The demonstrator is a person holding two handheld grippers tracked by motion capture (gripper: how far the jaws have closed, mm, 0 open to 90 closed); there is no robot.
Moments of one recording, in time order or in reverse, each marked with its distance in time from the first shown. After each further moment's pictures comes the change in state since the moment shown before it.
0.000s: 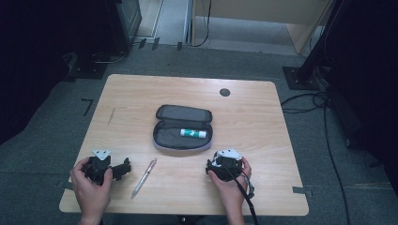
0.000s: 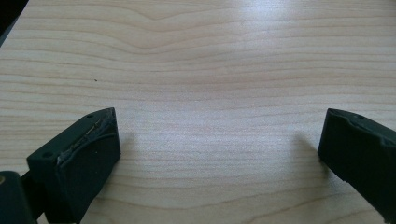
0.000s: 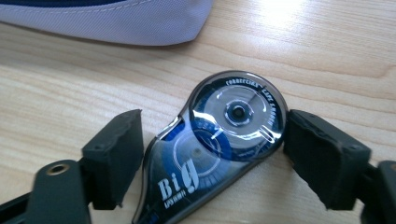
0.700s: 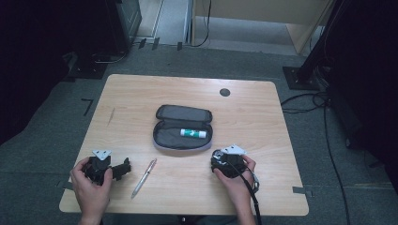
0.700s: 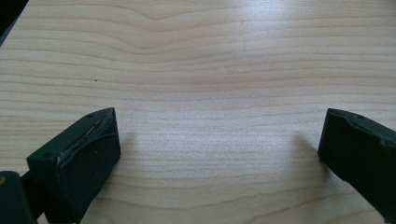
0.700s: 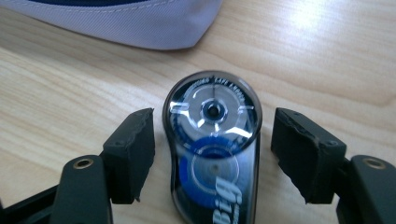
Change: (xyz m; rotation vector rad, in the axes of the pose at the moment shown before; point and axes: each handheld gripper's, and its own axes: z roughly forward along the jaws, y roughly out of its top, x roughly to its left) left arm 0.000 0.000 0.000 0.000 0.000 0.000; right arm -0.019 0.008 0.005 0.003 0.089 -0.098
